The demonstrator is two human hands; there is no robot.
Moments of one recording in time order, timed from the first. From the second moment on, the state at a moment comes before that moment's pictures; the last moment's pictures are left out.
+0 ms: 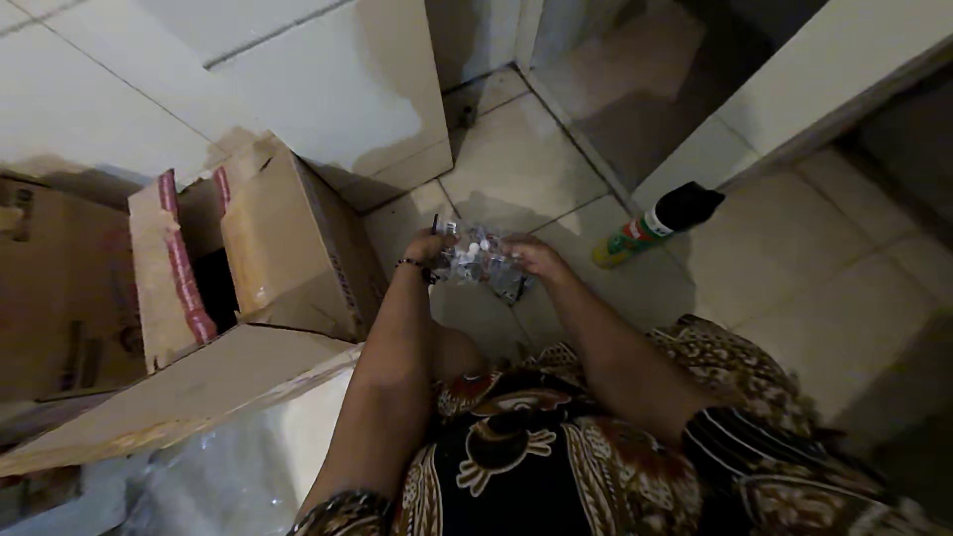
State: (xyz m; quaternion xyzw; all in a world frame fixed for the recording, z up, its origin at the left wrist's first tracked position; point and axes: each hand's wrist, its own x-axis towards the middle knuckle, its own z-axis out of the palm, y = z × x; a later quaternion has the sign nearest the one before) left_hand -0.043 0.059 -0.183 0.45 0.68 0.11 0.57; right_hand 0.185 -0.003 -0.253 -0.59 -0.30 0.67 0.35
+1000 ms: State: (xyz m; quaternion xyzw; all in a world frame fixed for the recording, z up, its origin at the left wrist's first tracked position) left_hand -0.037 0.061 -0.190 0.44 0.67 0.09 0.59; right_hand 0.172 0.000 -0.237 -0.59 -0.34 0.65 0.33
